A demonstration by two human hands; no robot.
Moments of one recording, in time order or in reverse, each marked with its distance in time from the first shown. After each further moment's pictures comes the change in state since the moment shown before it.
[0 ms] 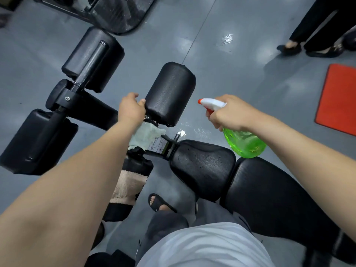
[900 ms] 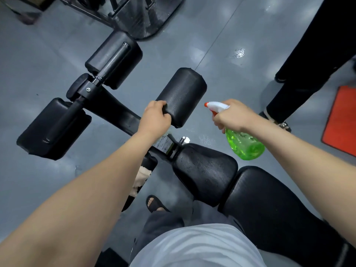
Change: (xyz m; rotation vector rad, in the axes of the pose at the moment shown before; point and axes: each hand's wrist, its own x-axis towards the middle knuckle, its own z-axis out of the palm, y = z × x) left_hand -0.069 0.018 0.006 0.054 -0.064 0.189; right_hand 0.015 0.003 0.006 -0.018 0.000 0.022
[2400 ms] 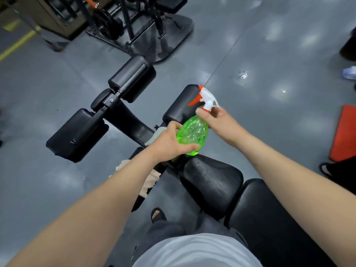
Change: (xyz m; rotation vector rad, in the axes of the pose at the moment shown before) left_hand -0.085 0.017 -0.026 -0.212 -0.259 0.080; right_hand -0.022 -0.024 0.040 0.538 0.137 -0.372
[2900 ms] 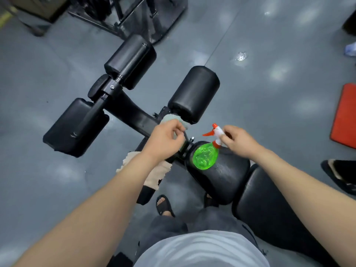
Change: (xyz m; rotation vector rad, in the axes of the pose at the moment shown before) left_hand -0.009 -0.061 -0.011 -0.002 0.182 0.155; right_hand -0.034 0.103 0.017 -0.583 -0.044 0.097
